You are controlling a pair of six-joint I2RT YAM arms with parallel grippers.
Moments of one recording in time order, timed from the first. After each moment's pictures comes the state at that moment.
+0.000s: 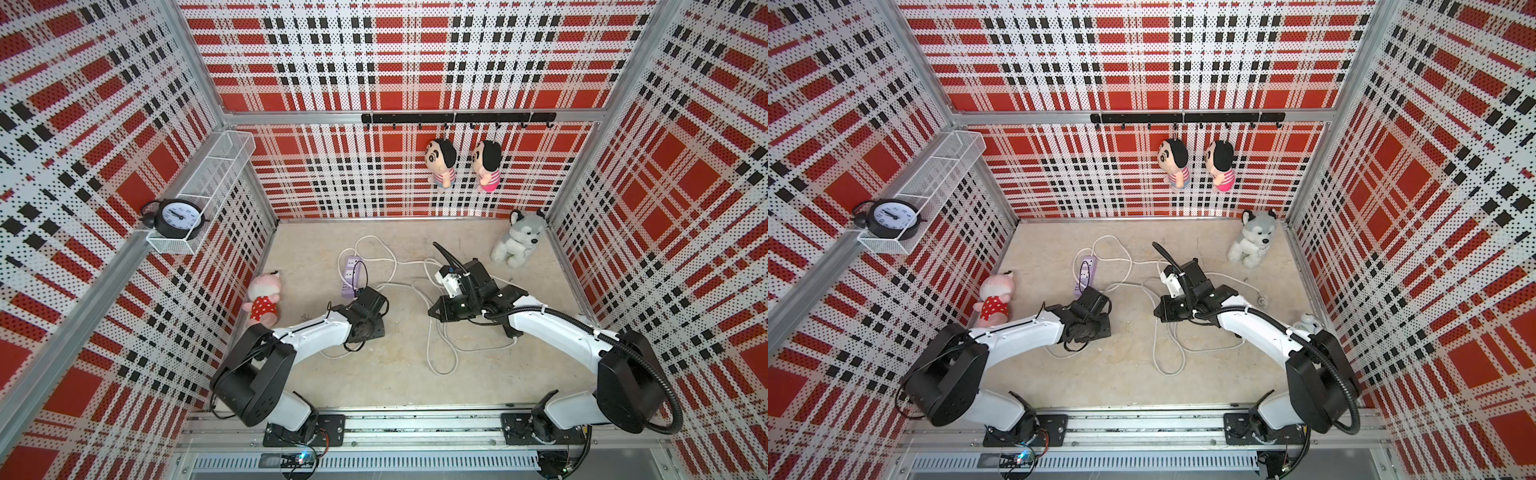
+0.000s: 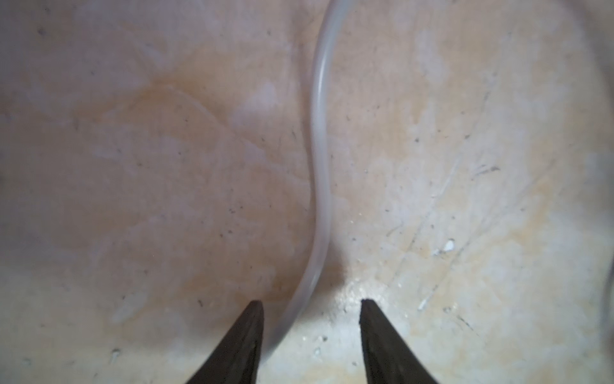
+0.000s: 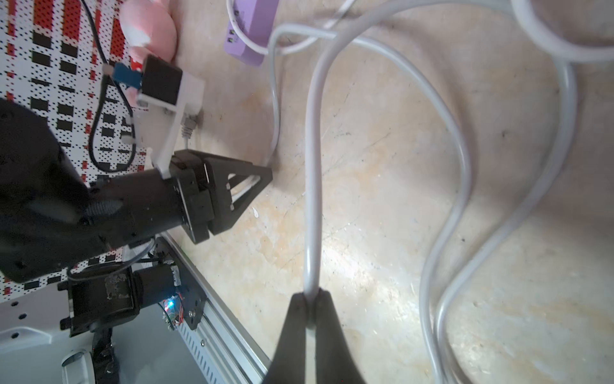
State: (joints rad) left arm -0.60 1.52 0.74 -0.40 -0.13 -0.76; right arm 0.62 1.43 0.95 -0.42 -0.42 0.50
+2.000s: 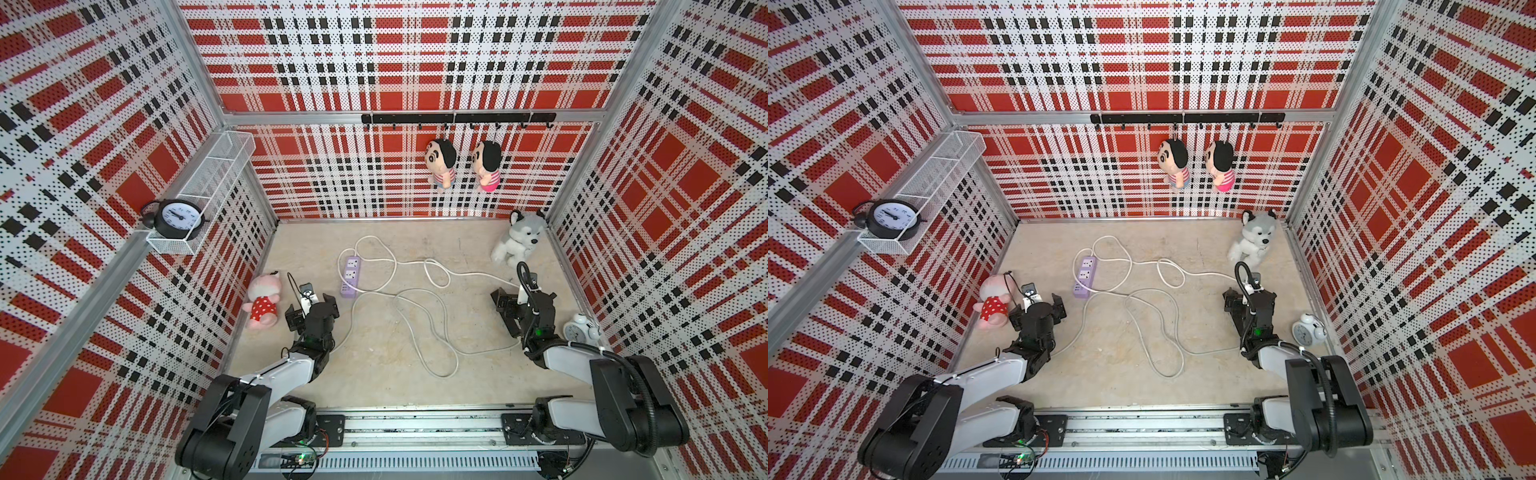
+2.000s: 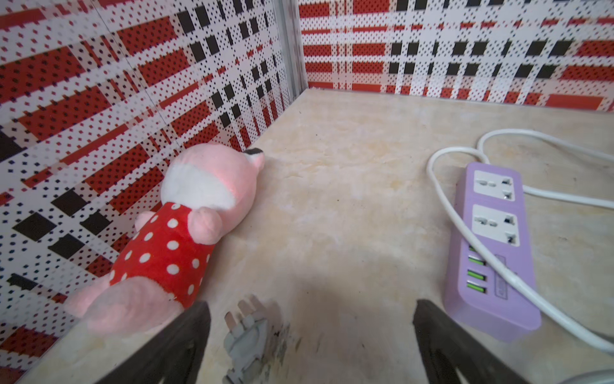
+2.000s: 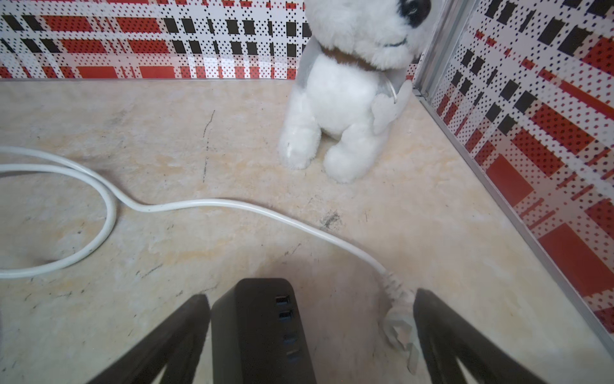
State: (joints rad) left arm -0.24 1.19 0.23 0.60 -0.69 -0.17; right arm 0.08 1.33 0.27 0.72 0.16 0.01
